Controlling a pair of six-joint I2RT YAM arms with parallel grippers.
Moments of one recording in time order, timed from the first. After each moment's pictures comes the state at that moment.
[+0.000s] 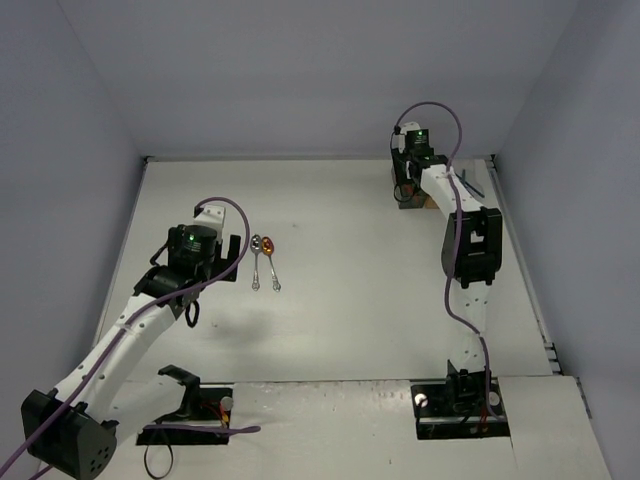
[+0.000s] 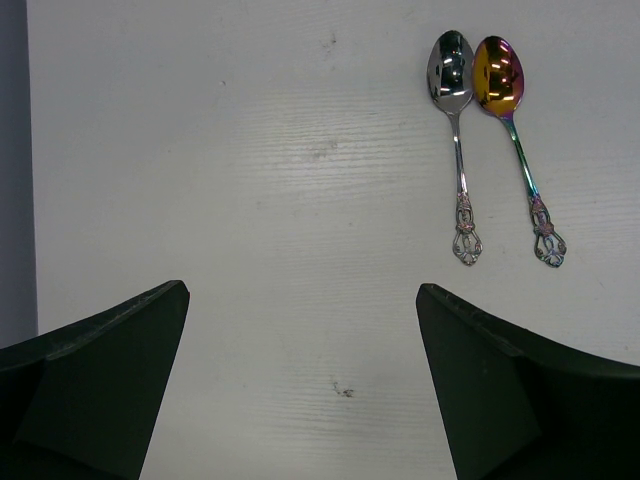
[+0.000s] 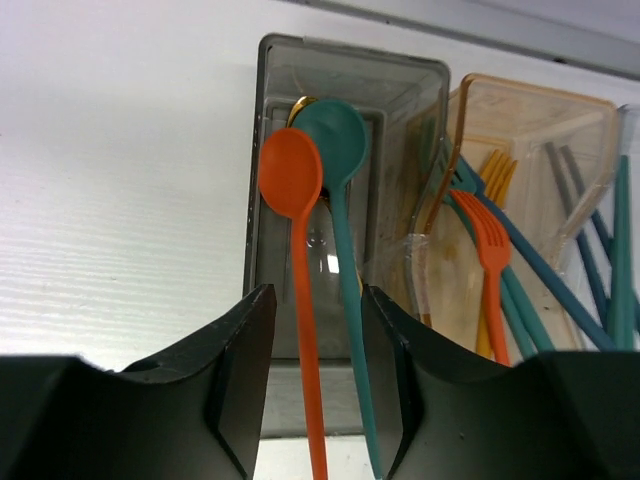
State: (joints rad) left arm -0.39 0.97 0.85 -0.59 -0.38 -0.10; right arm 0.14 2.29 1.94 -0.38 0.15 -0.14
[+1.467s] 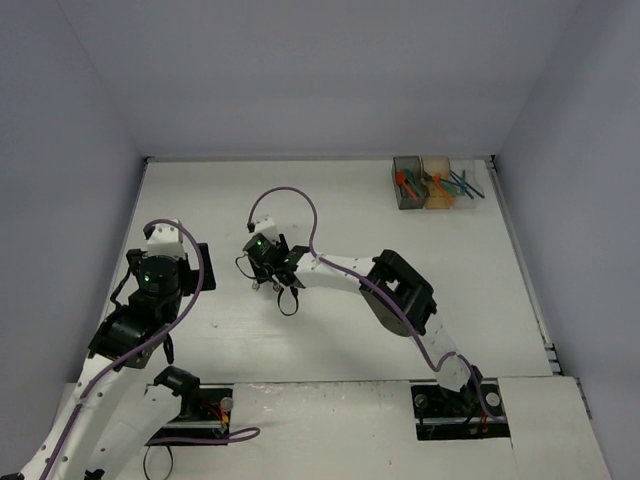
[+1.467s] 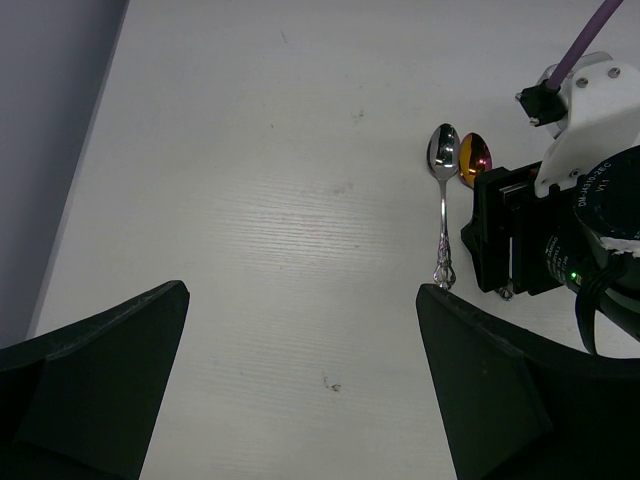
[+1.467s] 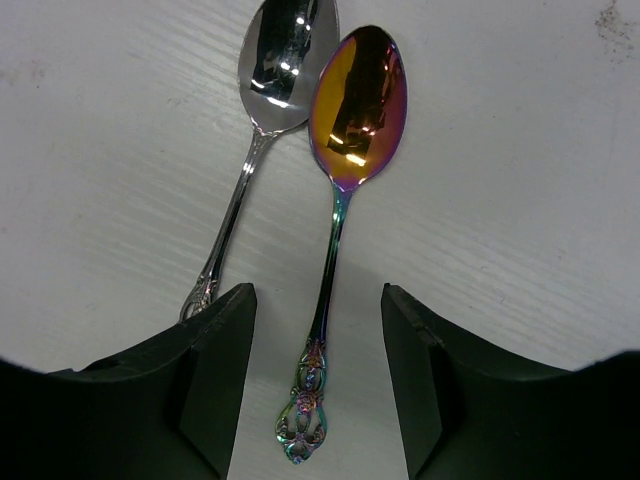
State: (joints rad) left arm -0.39 0.62 0.82 -0.68 -0.46 -0.21; right arm 1.00 2.24 1.63 -0.23 0.40 0.42
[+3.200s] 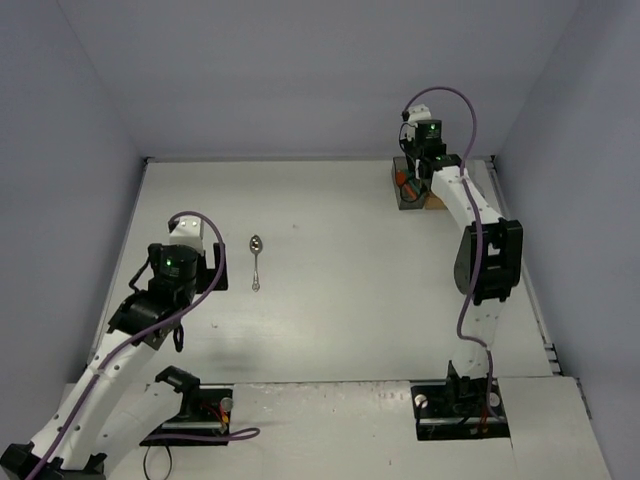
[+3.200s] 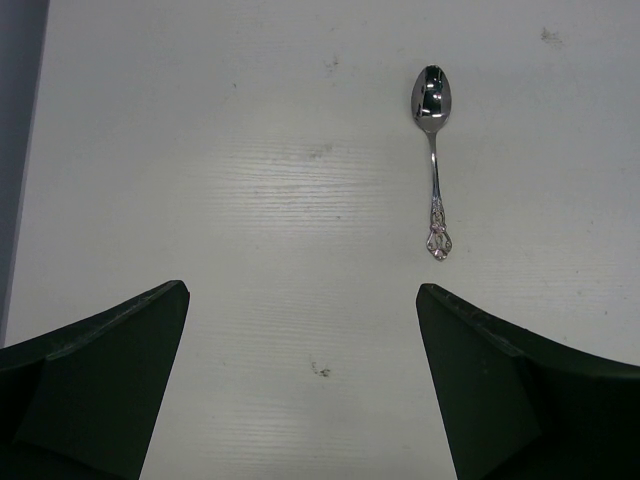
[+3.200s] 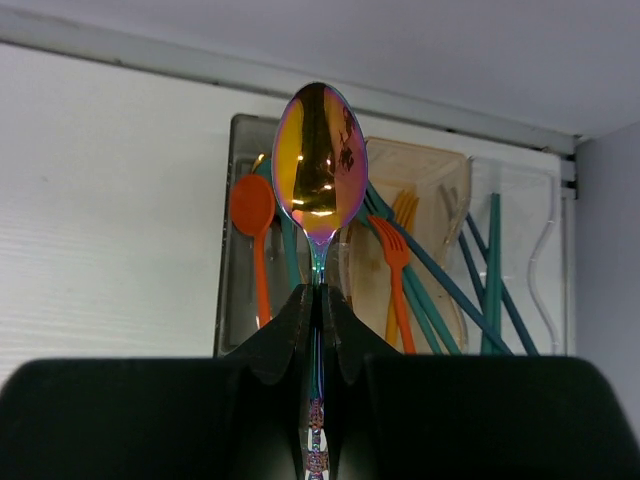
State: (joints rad) left arm -0.40 0.74 0.81 -0.66 -0.40 -0.21; right arm 0.16 2.04 1.77 -0.26 0.19 -0.20
